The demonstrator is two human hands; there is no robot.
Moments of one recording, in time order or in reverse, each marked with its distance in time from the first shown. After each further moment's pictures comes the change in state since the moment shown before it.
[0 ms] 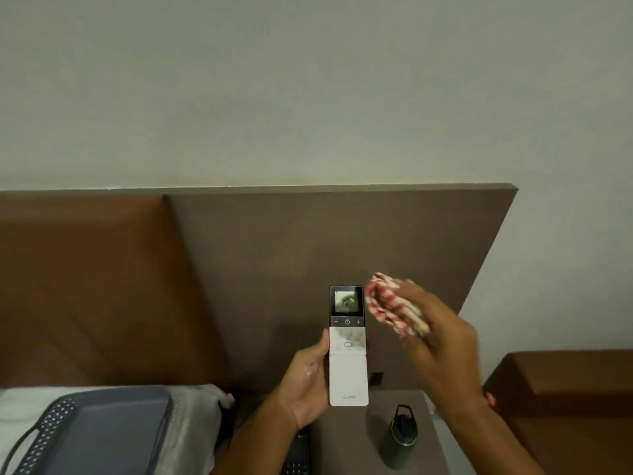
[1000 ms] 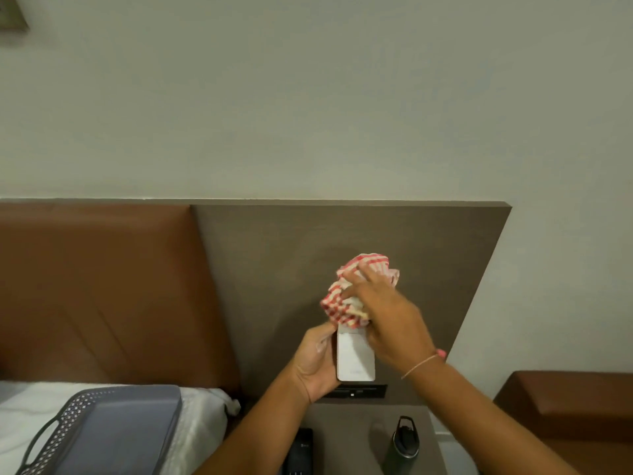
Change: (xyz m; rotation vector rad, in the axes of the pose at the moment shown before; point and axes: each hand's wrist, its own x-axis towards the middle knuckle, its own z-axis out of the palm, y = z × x) left_hand -0.001 0.021 0.035 0.028 -0.016 0.163; right_hand 0.031 -0.028 0.024 -0.413 -0.290 -0.221
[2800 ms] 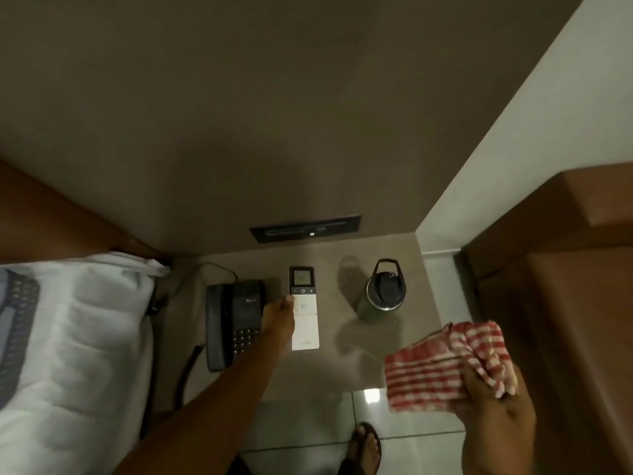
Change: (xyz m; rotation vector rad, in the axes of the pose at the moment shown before) left_hand 0.144 -0.367 -0.290 0.568 0.887 -0.432; right_hand -0.362 0.211 0.267 0.826 0.392 1.721
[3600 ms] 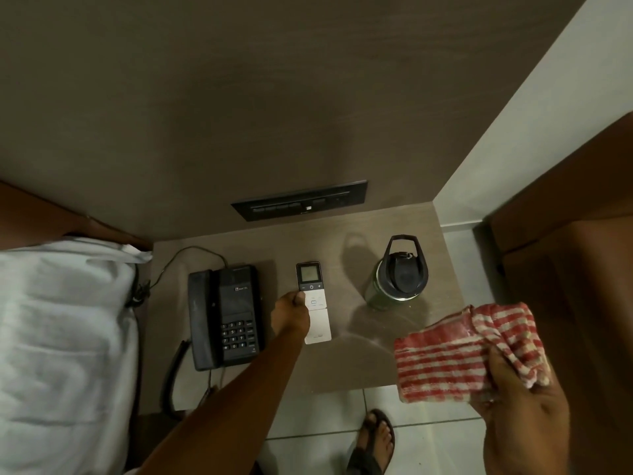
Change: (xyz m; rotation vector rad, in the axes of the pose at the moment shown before) left_hand 0.077 -0.064 0.041 0.472 0.233 0.087; right_hand 0.038 0.024 0.026 0.051 0.050 0.067
